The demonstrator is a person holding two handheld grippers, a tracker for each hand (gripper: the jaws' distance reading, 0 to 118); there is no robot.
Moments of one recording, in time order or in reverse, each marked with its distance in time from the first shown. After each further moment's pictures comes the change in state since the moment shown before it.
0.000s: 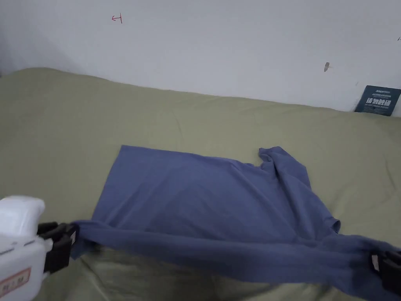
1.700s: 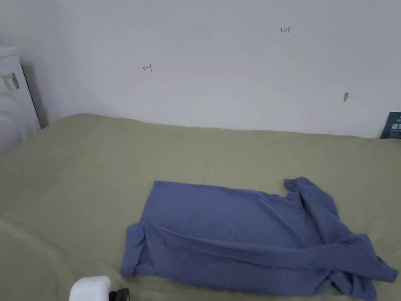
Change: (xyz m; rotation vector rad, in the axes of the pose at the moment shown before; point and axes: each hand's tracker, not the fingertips) left arm 0.045 -0.064 -0.004 0.065 0.133 0.227; right arm -0.086 -0.088 0.031 0.128 0.025 -0.150
